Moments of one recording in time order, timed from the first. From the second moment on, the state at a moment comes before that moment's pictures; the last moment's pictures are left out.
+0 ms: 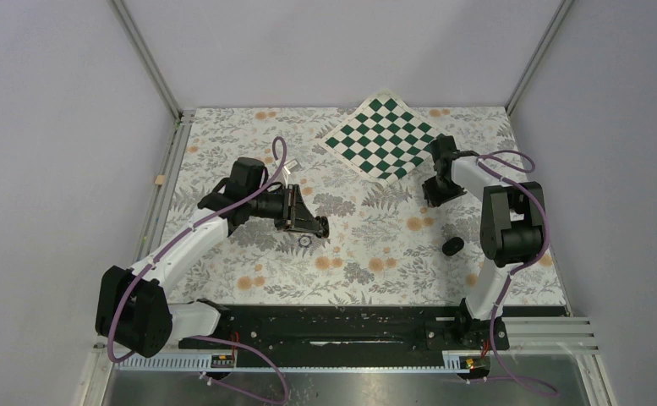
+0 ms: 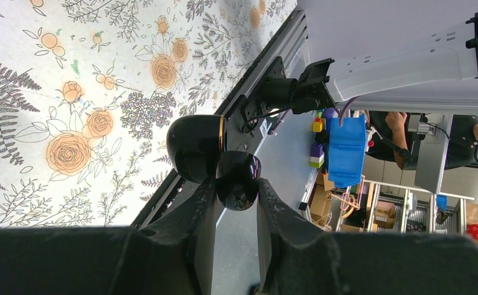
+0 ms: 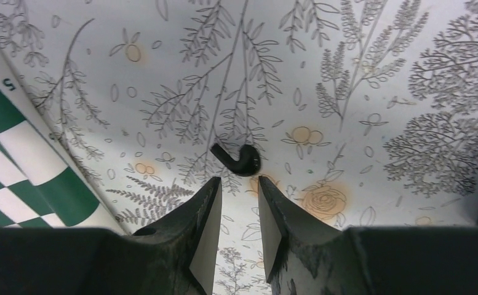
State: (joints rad) left arm -0.40 1.25 0.88 -0.37 0.94 -0.58; right arm 0.12 1.85 1.23 -0.68 0.21 1.30
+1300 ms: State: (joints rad) left arm -0.38 1.25 0.88 -0.37 0.94 -0.58; right arm 0.17 1.97 1.46 -0.88 0.31 0.03
